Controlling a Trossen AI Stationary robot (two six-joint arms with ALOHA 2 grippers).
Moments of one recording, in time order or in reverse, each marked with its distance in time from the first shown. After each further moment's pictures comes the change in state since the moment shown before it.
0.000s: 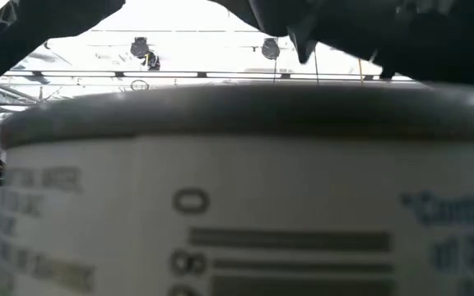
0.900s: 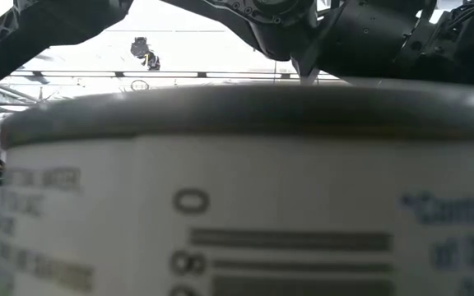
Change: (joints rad) left arm 0.005 0.055 0.004 0.003 -0.013 0.023; right arm 0.000 -0.008 0.000 -0.007 -0.005 -0.011
